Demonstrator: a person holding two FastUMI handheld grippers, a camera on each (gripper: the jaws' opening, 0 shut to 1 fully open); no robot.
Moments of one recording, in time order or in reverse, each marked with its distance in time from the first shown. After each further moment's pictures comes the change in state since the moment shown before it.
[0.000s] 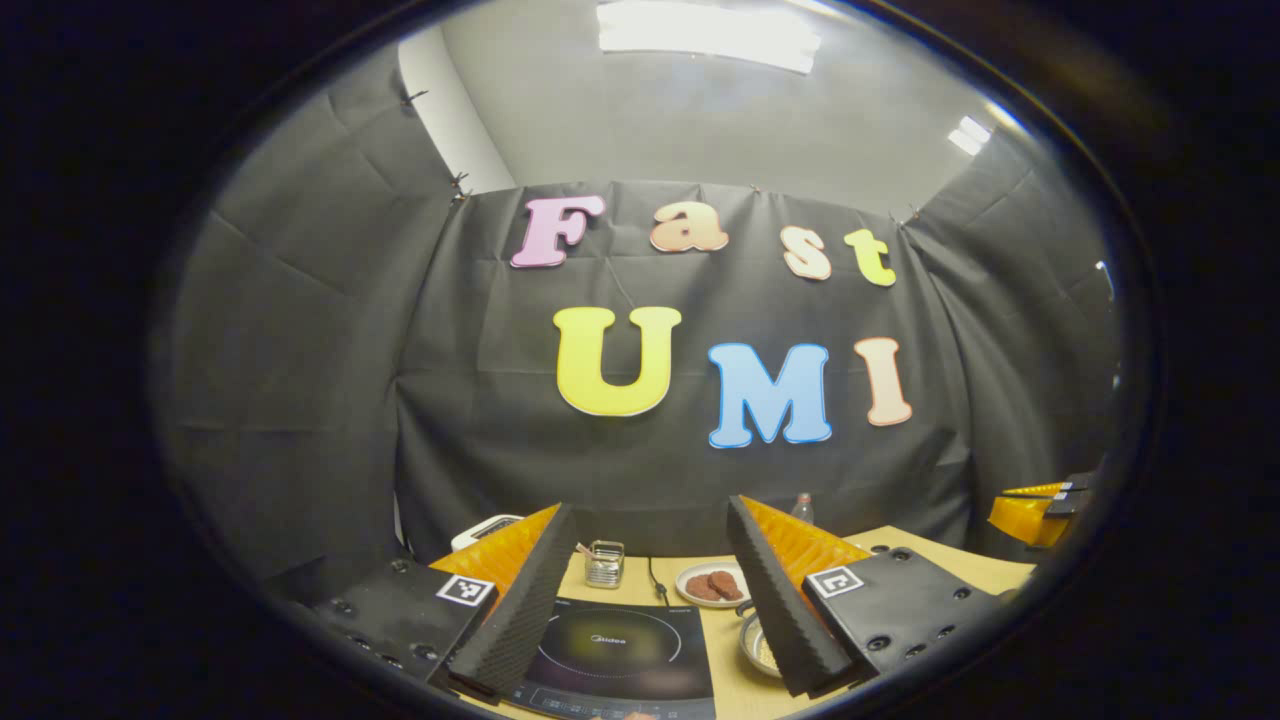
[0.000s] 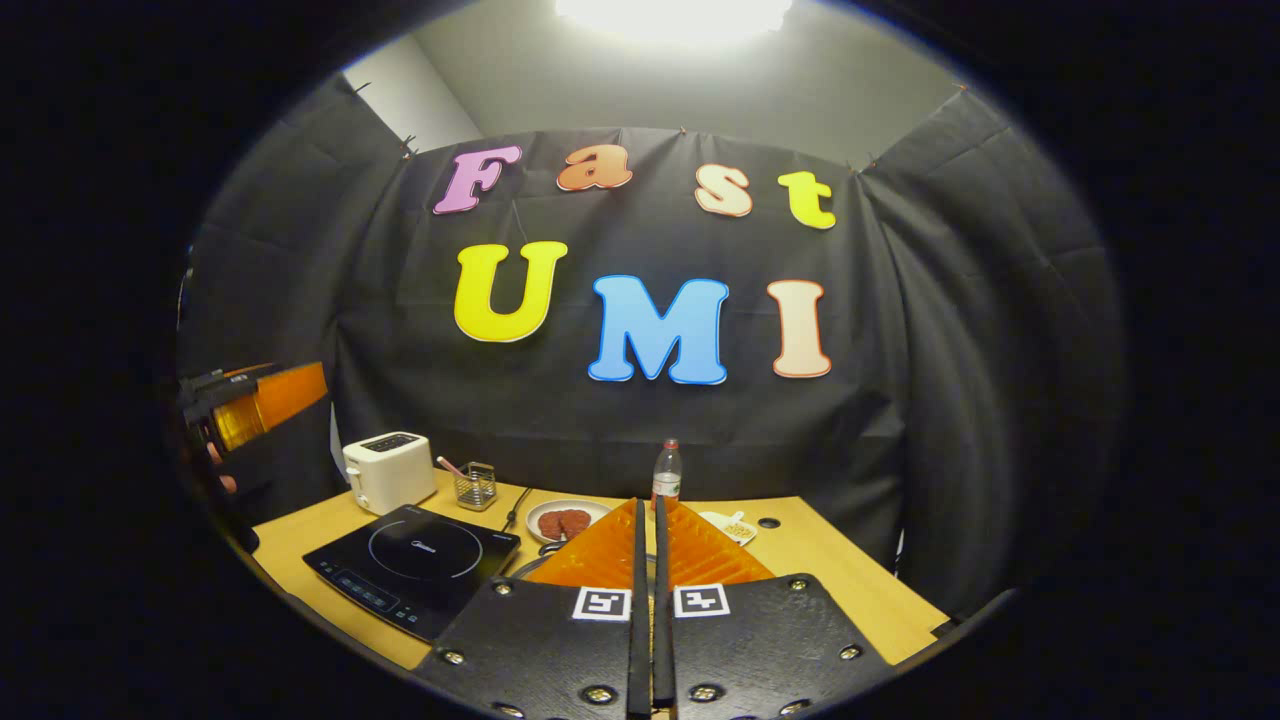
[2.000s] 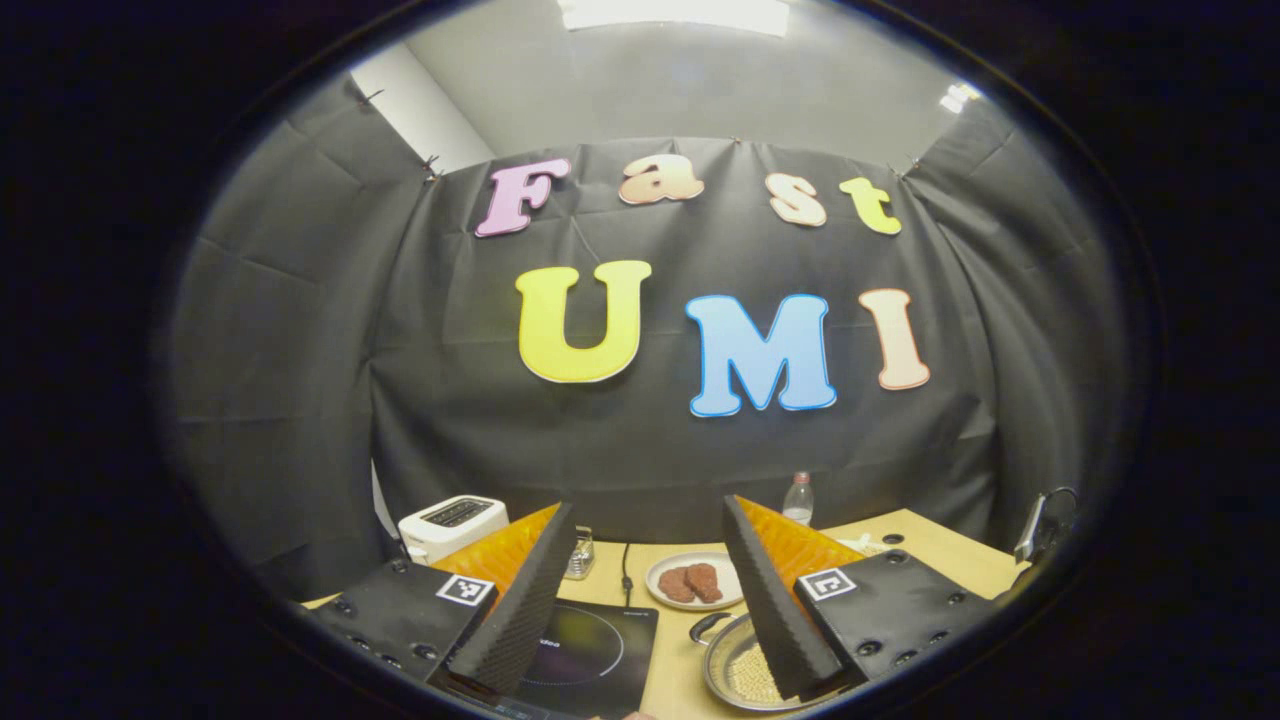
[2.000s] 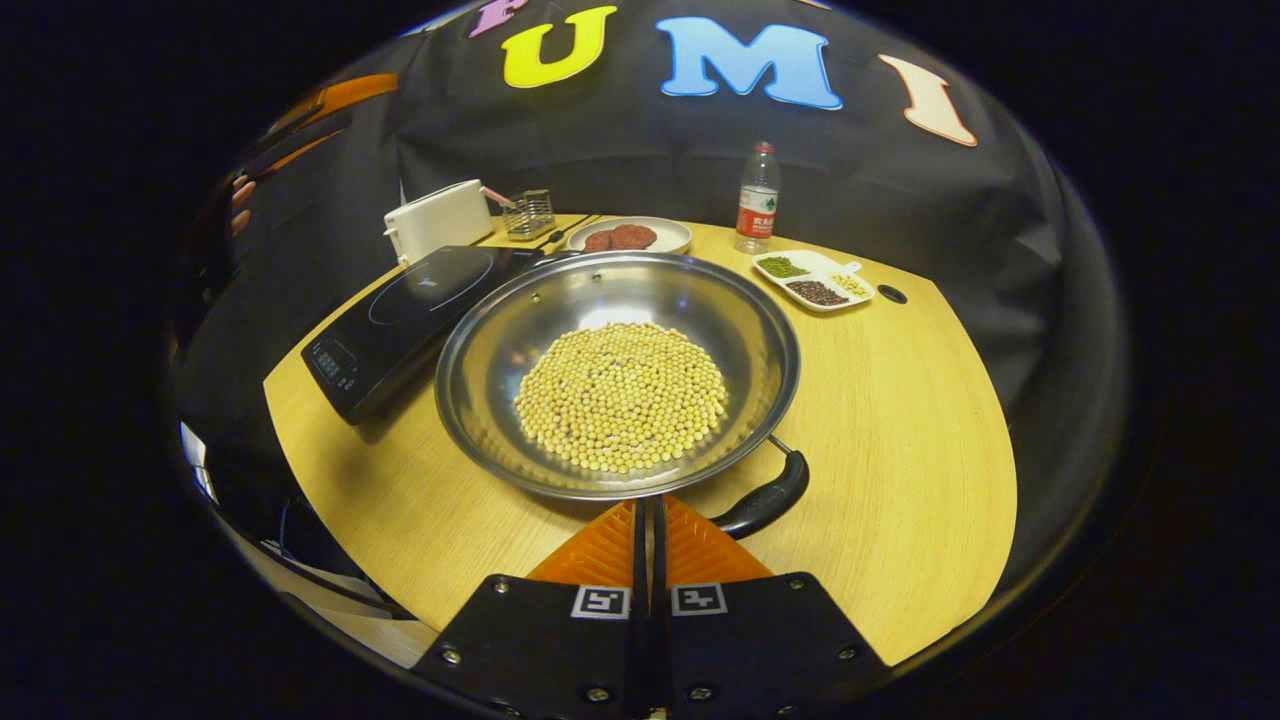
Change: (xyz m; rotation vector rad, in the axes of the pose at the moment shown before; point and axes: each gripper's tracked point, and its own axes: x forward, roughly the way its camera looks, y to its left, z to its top) left arm 0.097 -0.122 -0.059 0.059 0.098 0.039; right arm 0.054 -0.066 -0.258 -0.053 0.733 0.370
